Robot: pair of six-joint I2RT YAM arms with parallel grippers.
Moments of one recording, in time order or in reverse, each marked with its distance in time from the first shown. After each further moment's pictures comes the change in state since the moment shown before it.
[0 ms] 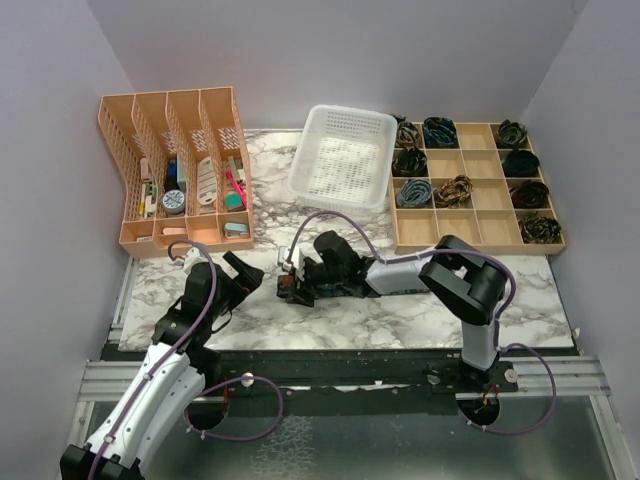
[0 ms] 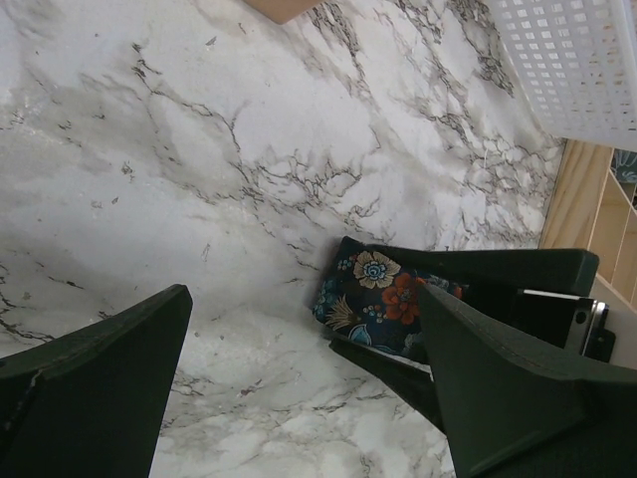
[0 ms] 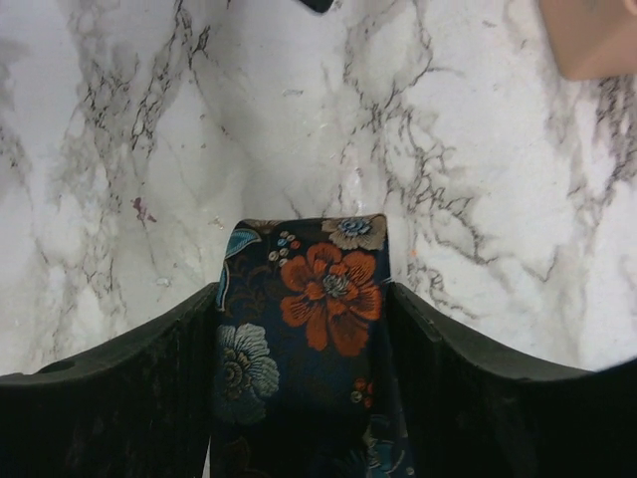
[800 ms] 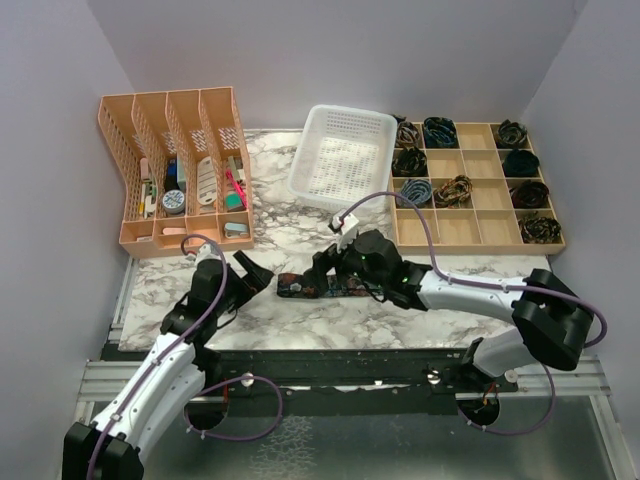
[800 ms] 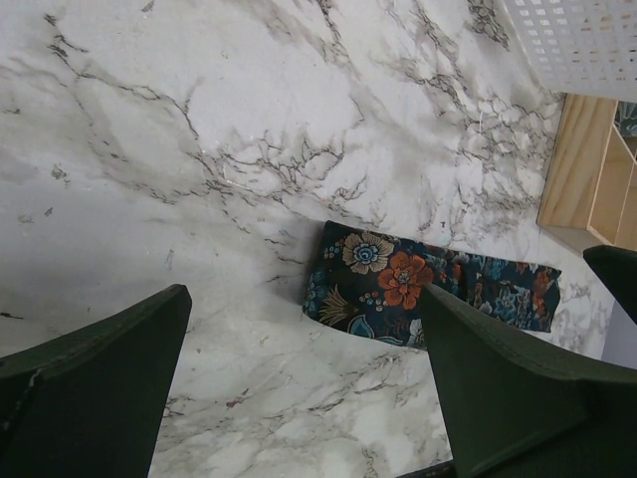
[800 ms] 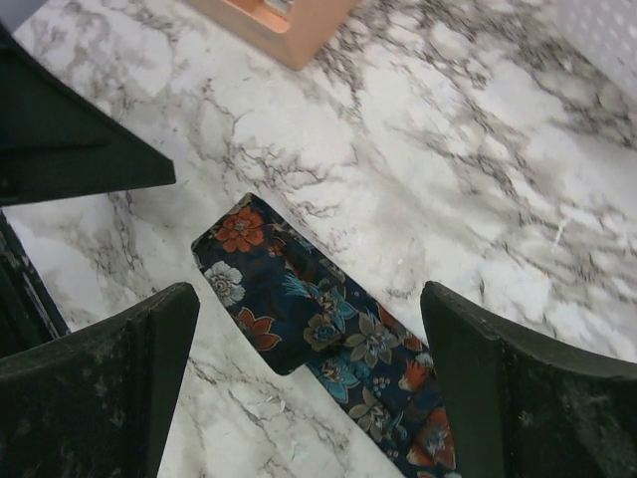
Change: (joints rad) left arm 0.000 0.101 -0.047 0.153 0.095 0.040; right arm 0.000 -0.480 -0.203 -0.086 0.486 0.510
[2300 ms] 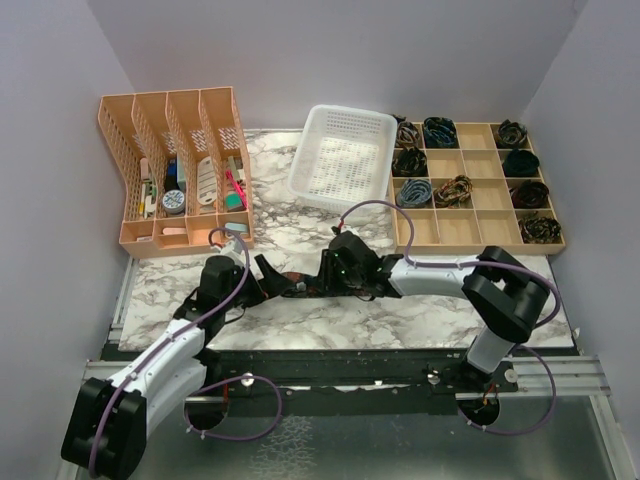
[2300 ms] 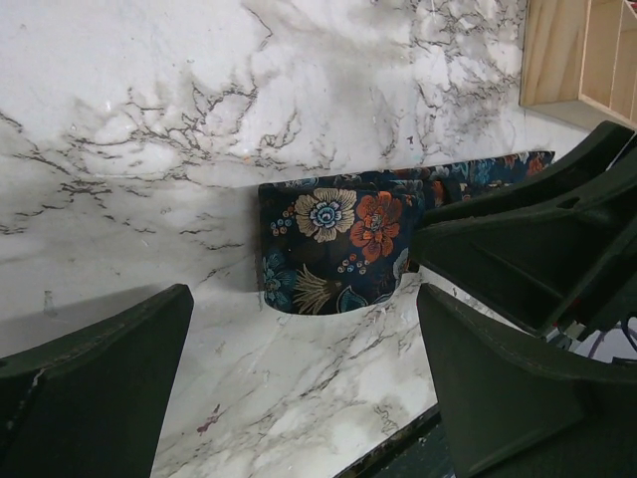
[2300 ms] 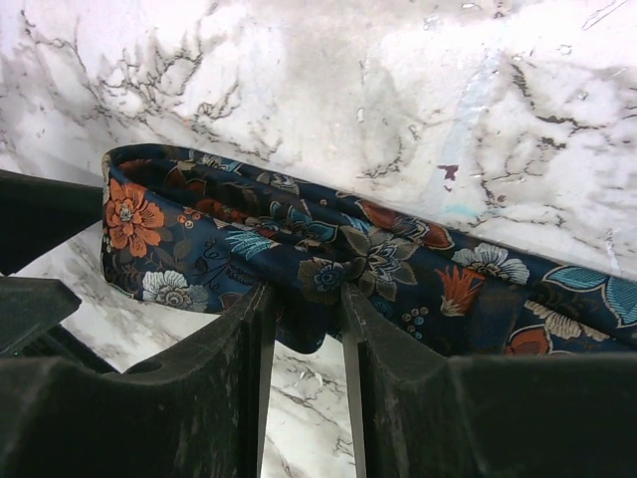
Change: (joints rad) left arm 0.000 0.233 -0.067 0.324 0.292 0.148; right arm -0.024 0.237 0.135 -0.322 0.048 0.623
